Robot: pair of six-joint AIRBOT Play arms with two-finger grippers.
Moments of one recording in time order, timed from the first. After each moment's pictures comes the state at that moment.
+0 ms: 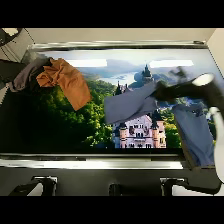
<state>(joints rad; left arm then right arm) 0.18 -0.89 1.36 0.87 -1.05 -1.33 -0.18 -1.46 1.39 -0.86 1.19 1.58</state>
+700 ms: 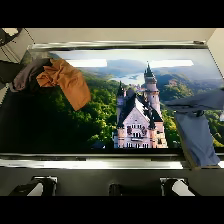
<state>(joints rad) 0.18 -0.88 1.36 0.90 -1.05 -1.31 -0.76 -1.18 1.52 -0.95 1.41 1.83</state>
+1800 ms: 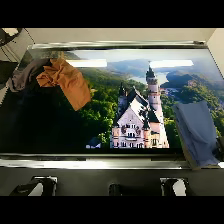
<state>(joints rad) 0.18 -0.83 1.36 0.90 -1.05 -1.27 -0.93 -0.91 0.81 -1.51 1.35 1.95</state>
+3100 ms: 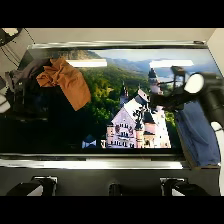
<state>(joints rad) -0.03 -1.00 1.06 1.53 -1.32 -1.62 0.14 -1.23 1.34 -1.41 1.36 1.80</state>
